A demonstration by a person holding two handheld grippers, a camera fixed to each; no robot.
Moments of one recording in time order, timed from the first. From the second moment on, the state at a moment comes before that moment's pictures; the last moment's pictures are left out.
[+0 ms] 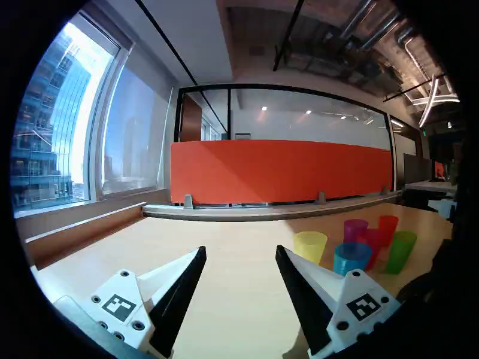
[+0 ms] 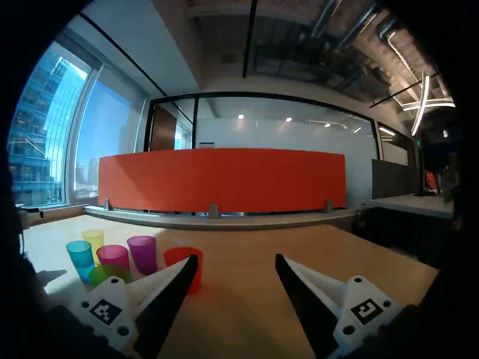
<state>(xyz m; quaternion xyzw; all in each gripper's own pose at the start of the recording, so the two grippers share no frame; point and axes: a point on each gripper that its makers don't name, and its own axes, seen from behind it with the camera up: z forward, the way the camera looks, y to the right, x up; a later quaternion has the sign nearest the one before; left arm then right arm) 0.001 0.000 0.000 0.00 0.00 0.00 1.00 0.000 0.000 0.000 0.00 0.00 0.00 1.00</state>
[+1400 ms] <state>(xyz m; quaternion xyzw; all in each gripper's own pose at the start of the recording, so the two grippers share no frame) 0.171 -0.002 0.019 -0.05 0.00 0.01 1.00 0.149 -0.009 0.012 0.04 -0.03 -0.01 1.00</state>
